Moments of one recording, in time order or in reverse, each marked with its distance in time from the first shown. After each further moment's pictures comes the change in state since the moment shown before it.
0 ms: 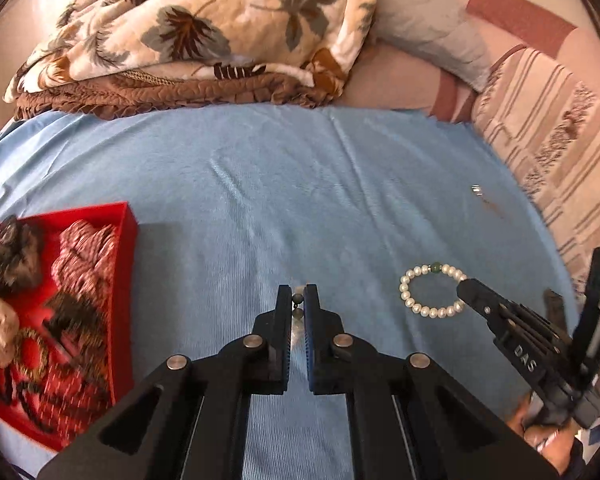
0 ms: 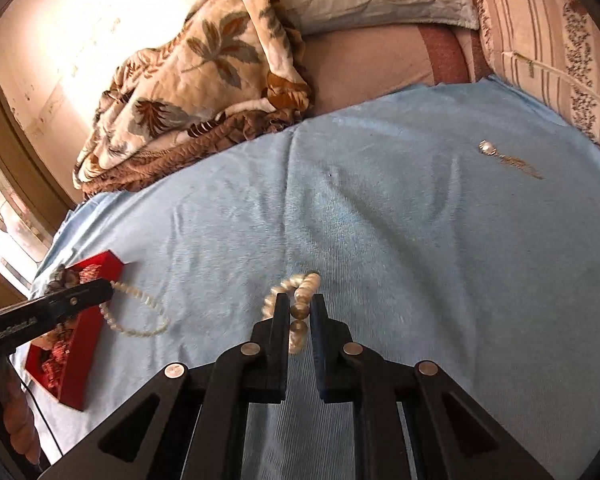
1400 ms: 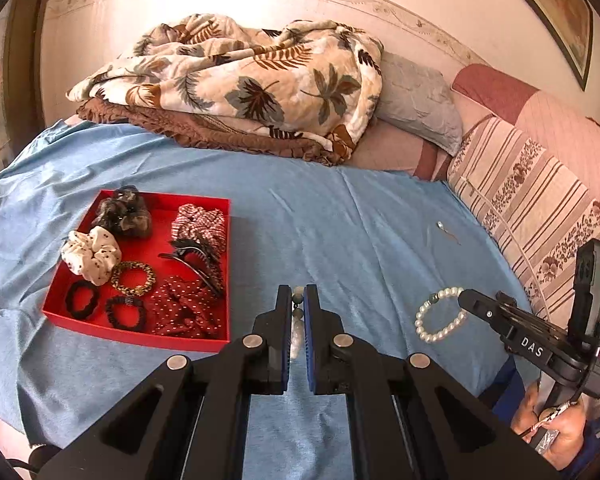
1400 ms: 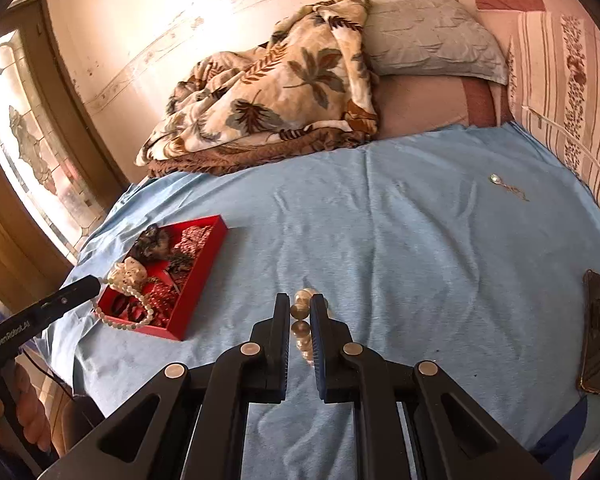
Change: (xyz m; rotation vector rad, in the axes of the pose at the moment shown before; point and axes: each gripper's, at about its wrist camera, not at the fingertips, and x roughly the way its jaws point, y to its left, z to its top) left arm -0.177 0.053 -0.097 -0.097 -0.230 -0.011; right arm -0.128 0.096 -0.049 -0.143 -0.022 0.091
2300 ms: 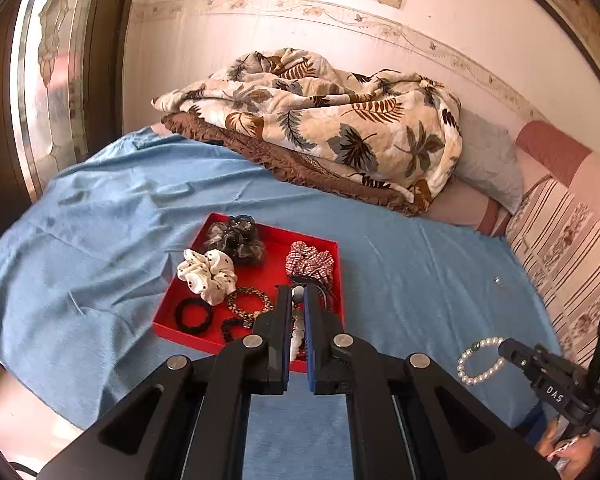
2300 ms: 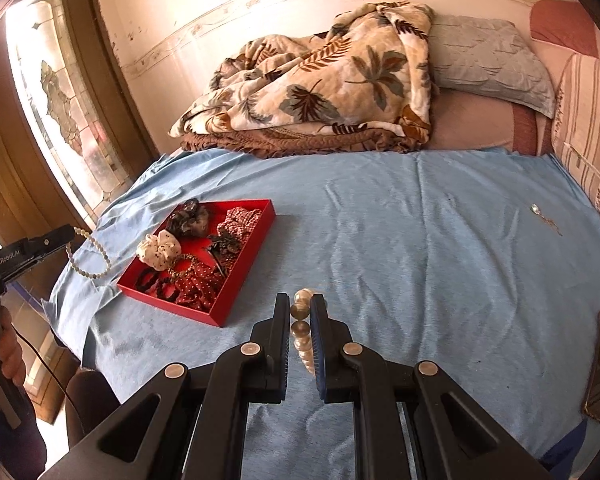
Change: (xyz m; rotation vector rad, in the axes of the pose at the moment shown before) left arm -0.062 0.086 0.014 -0.117 -0.119 0.213; right arm 0.010 0.061 0.001 -0.145 0.042 0.055
